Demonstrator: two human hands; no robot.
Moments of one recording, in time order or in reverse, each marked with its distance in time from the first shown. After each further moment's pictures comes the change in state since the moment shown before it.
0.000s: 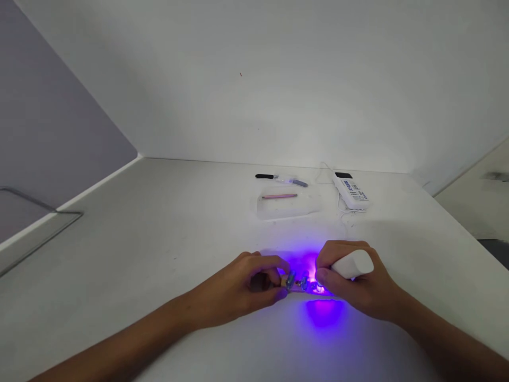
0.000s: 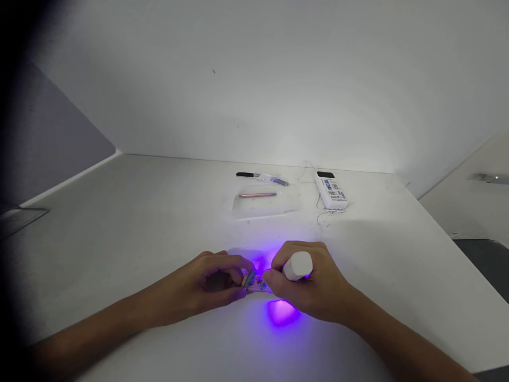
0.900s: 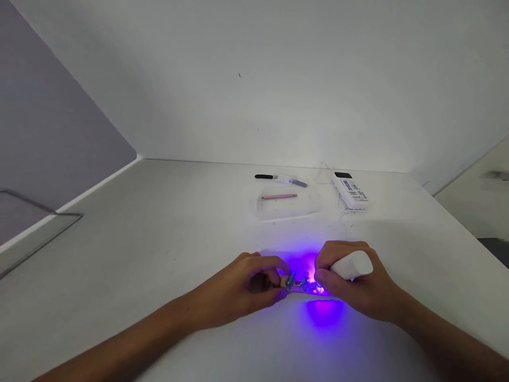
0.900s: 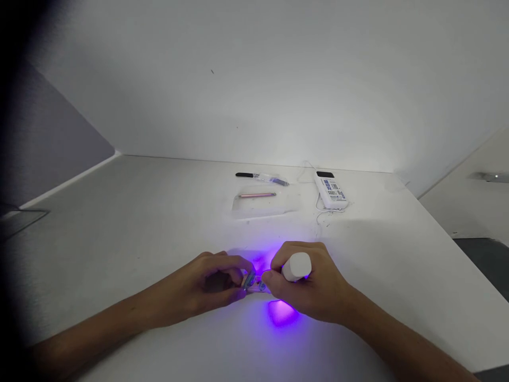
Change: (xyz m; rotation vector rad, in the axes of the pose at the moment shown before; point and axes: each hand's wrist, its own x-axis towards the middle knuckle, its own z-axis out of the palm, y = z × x) left_hand 0.000 0.002 0.000 0.005 -0.001 -0.012; right_hand 0.001 -0.001 0.000 -0.005 0.000 -0.012
